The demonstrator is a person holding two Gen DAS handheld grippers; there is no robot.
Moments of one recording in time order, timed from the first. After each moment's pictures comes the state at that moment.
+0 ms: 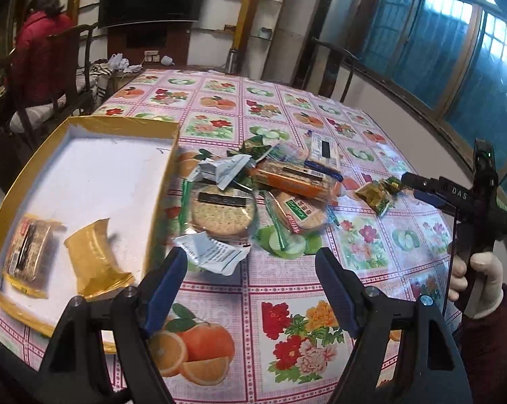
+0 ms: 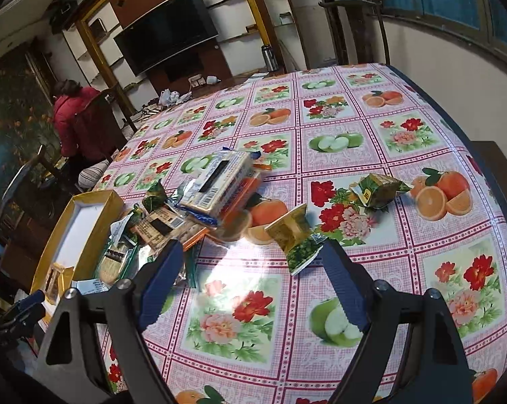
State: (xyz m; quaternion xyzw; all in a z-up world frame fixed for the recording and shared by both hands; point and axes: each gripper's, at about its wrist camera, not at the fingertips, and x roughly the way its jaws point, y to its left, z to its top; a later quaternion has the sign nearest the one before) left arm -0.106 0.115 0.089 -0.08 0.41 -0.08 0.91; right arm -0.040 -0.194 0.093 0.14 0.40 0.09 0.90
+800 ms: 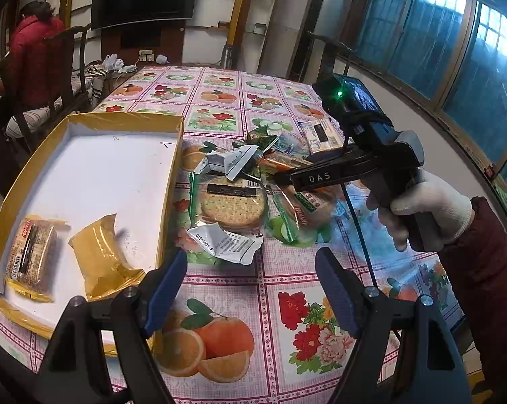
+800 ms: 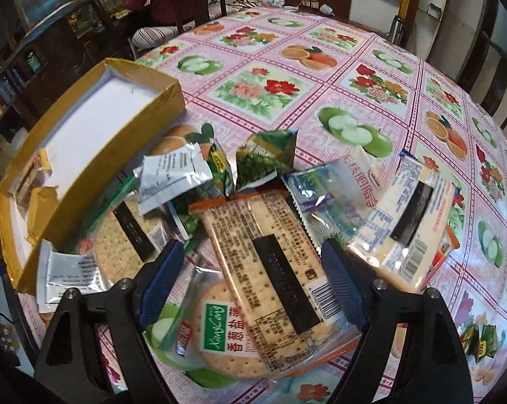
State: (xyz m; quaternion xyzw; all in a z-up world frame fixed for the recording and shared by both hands) left arm -0.114 0.131 0.083 -0.07 0.41 -0.09 0.90; right arm 0.066 -0.005 0.036 -0.13 0.52 0.25 0.81
